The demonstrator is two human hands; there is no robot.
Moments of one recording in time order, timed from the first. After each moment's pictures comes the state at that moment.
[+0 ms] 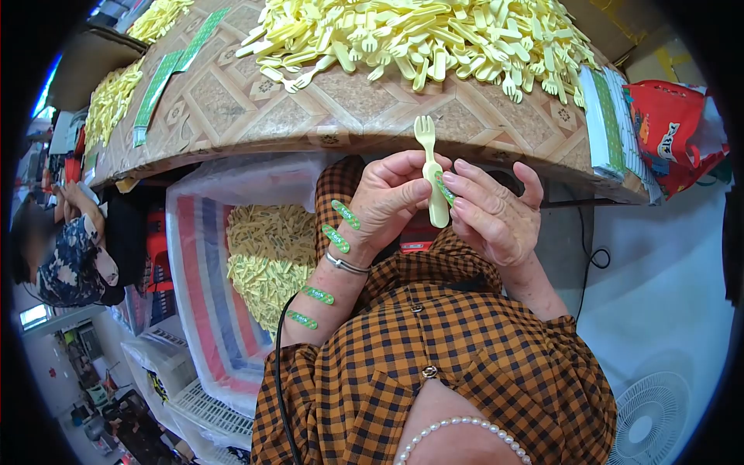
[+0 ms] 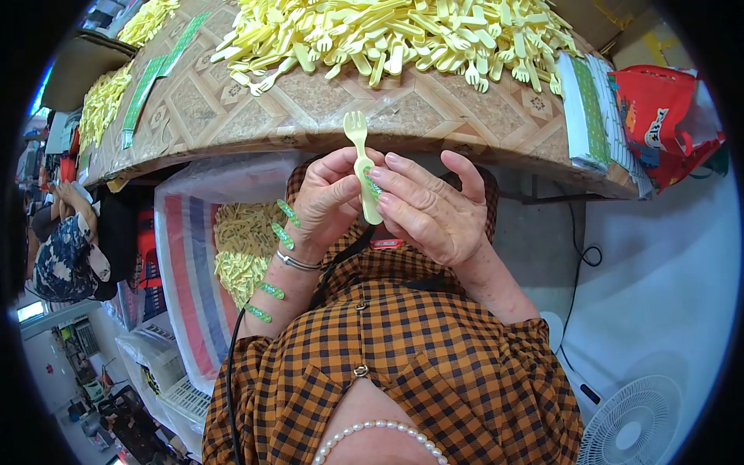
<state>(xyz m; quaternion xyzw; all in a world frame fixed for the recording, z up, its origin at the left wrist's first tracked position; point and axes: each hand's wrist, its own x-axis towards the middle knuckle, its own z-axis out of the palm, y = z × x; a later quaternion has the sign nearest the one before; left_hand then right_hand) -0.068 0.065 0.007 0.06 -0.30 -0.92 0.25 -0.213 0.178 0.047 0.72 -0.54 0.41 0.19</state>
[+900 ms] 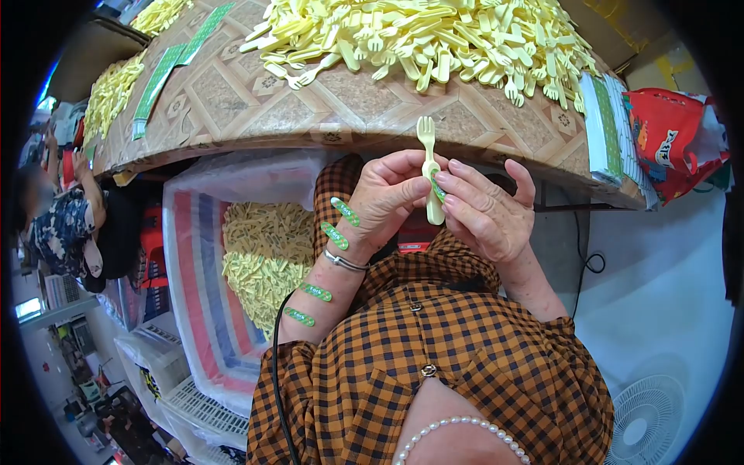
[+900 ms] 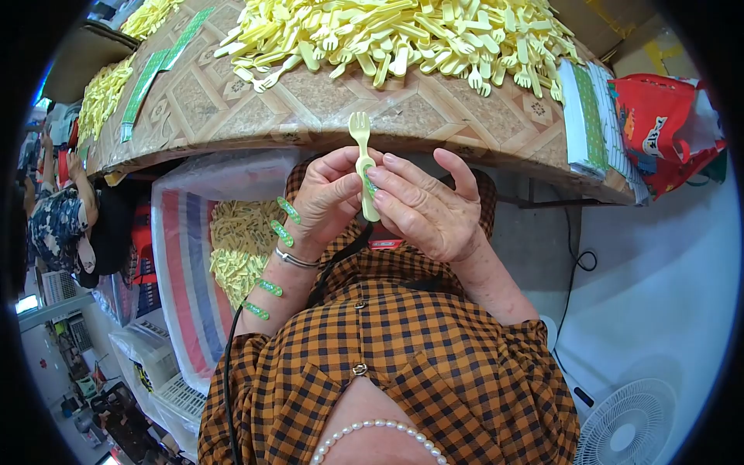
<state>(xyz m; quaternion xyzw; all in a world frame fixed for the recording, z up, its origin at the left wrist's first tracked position) -0.065 0.064 0.005 0.08 -0.31 -0.91 0.26 -0.211 0.173 0.043 0.73 -0.53 0.38 0.20</state>
